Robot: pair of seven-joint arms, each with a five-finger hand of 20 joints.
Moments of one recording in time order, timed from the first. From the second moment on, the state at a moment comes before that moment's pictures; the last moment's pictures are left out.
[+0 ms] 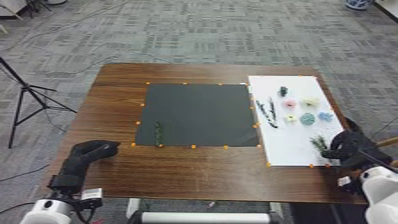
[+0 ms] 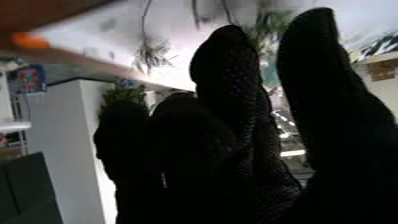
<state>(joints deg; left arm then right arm) 135.8 -59.8 -101.7 -120.6 72.8 7.5 6.1 -124.4 -50.7 103.3 -115.3 -127.6 -4.8 19.8</state>
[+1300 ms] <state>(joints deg) 135.2 -60.1 -101.7 -120.9 73.7 5.7 4.9 -119.3 -48.0 103.1 -119.2 -125.8 -6.6 19.0</state>
